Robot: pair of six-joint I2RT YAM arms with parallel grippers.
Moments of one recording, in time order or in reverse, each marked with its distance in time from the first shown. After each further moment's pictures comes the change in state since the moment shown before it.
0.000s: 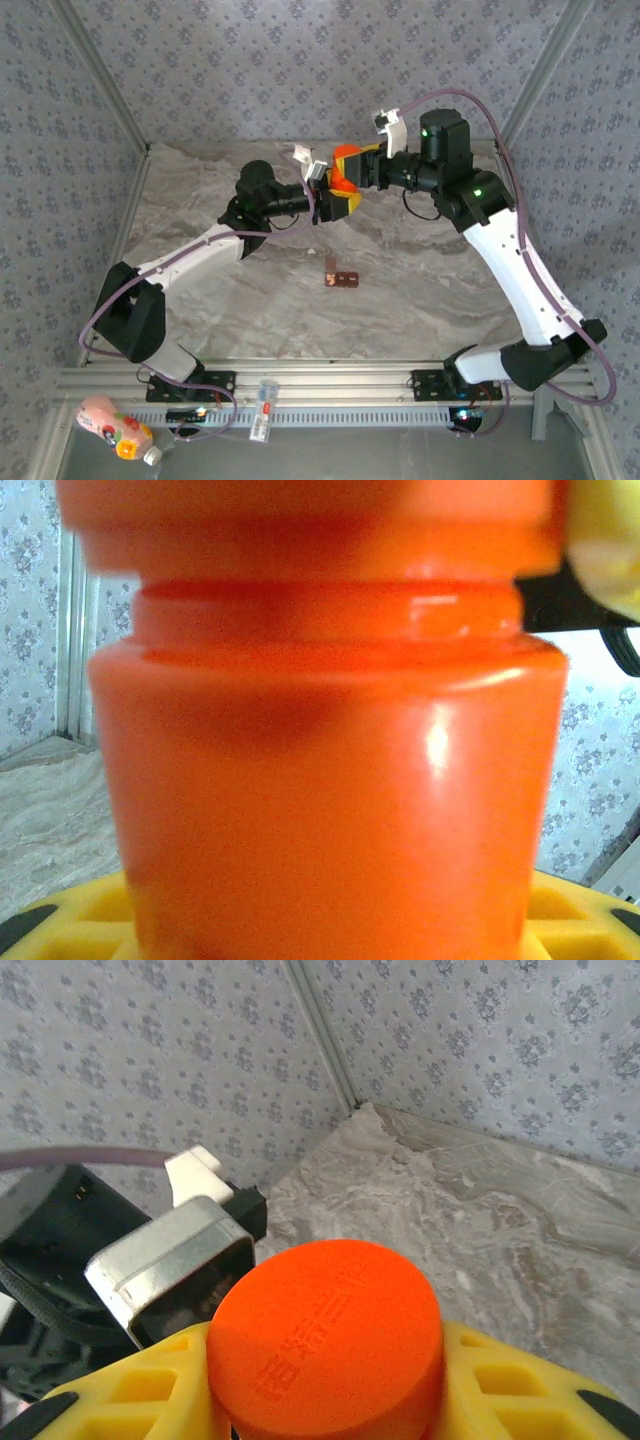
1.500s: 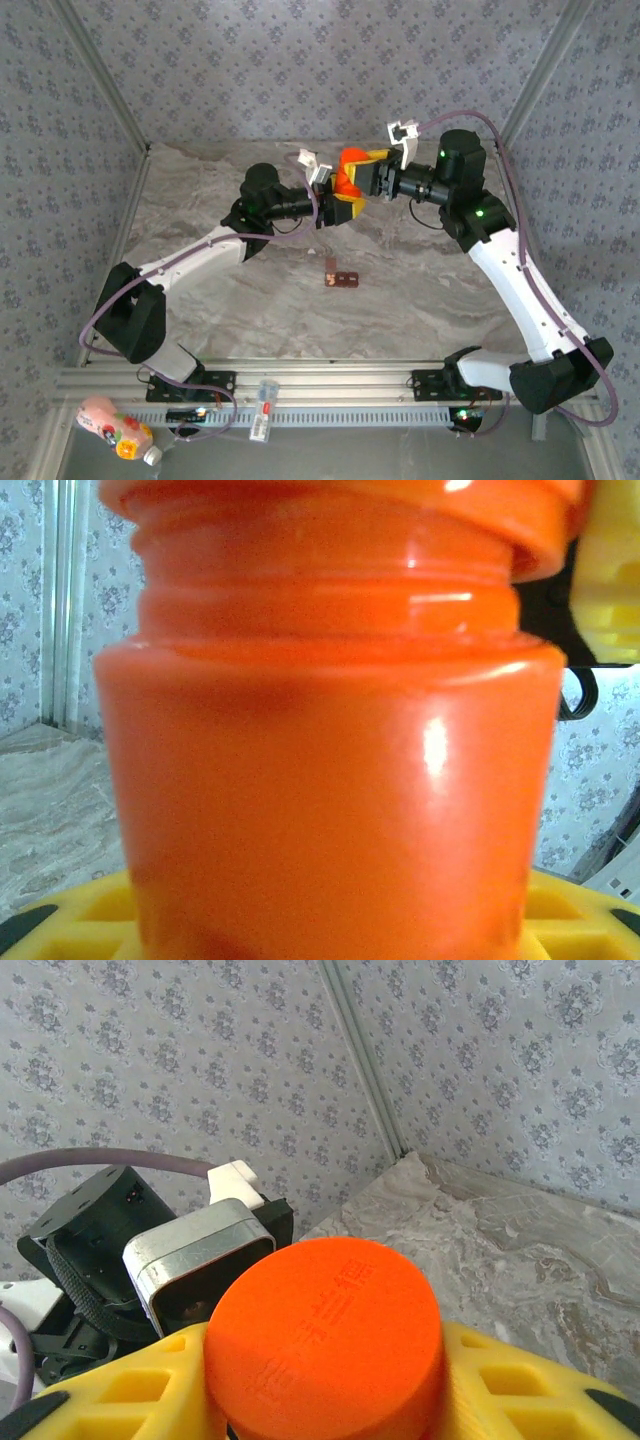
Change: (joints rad) left arm -0.020 -0.001 -0.004 -0.018 -0.015 -0.003; right arm -0.086 -0.128 -0.299 0.346 -0.174 0.061
